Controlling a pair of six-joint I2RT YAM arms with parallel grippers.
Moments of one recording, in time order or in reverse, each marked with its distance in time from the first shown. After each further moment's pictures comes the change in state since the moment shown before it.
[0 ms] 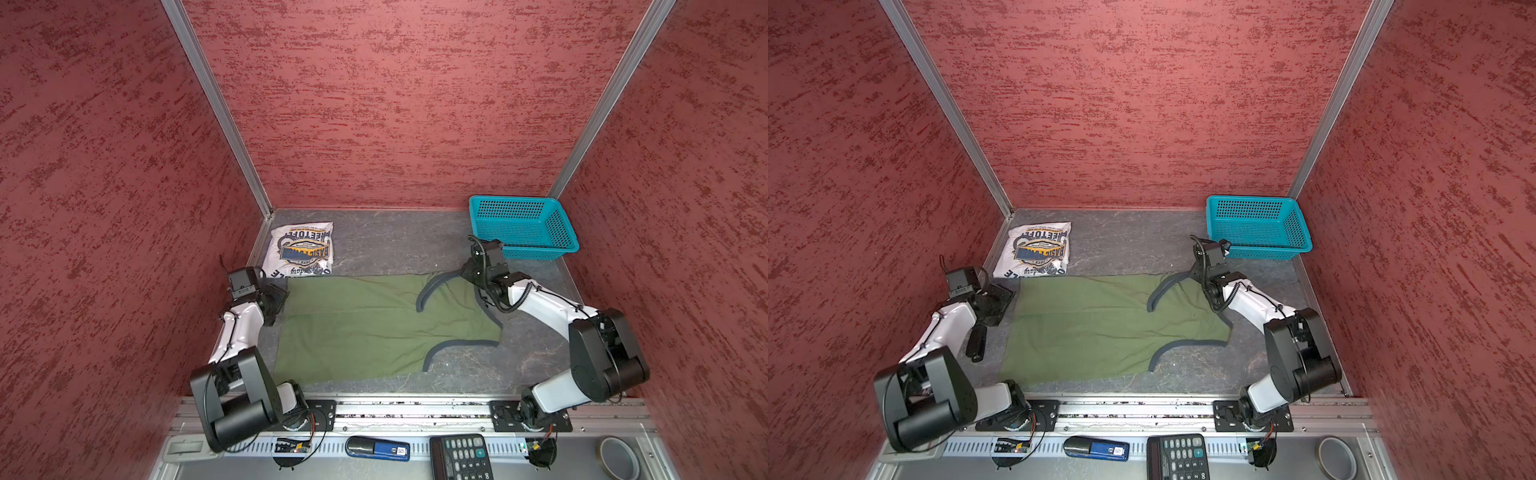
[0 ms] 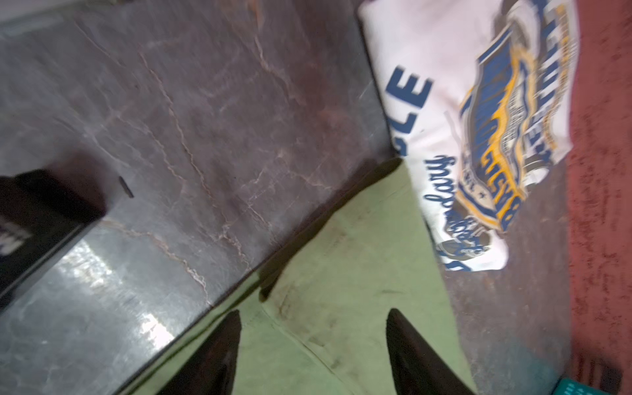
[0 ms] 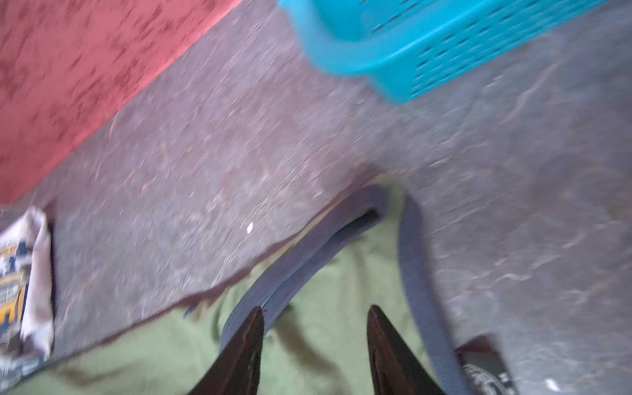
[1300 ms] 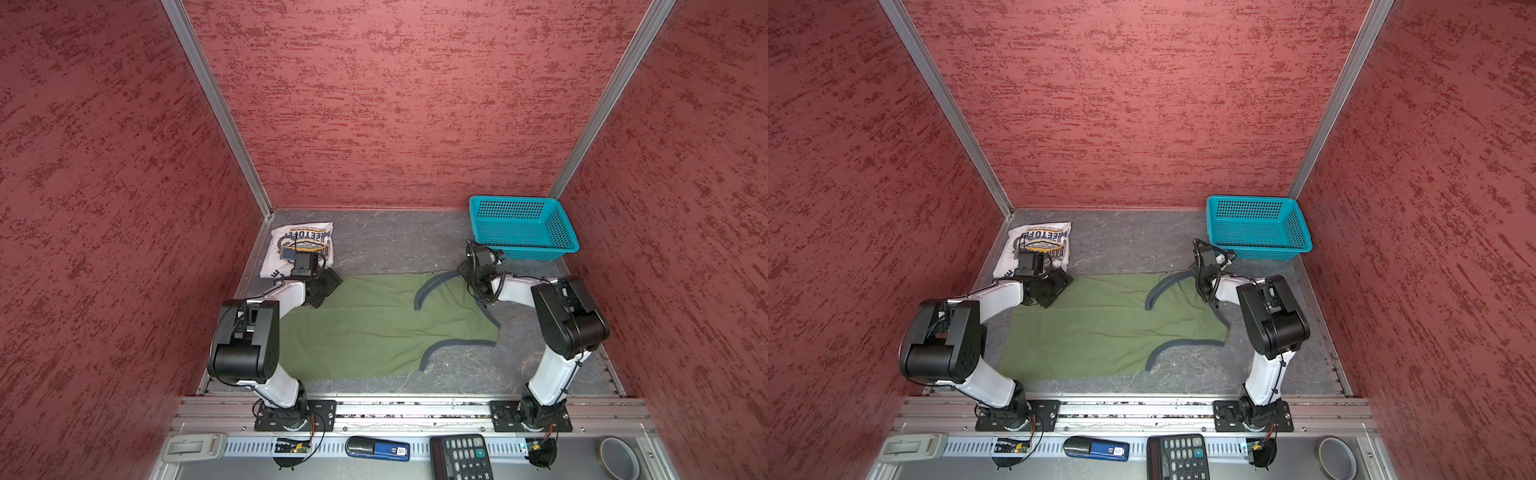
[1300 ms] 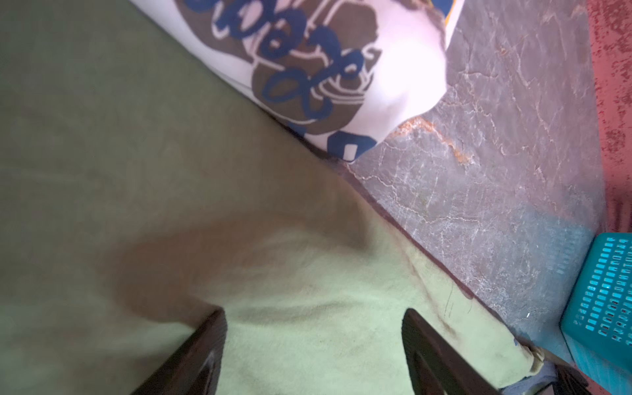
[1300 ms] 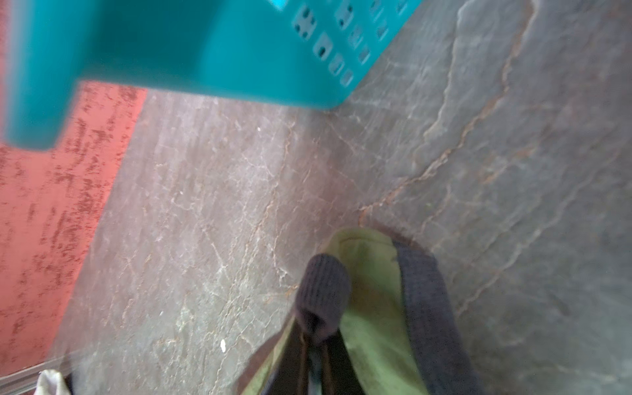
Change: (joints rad) left arm -0.448 0.388 0.074 0.290 0.018 -0.058; right arm -0.026 0.274 0.000 0.295 0.062 0.360
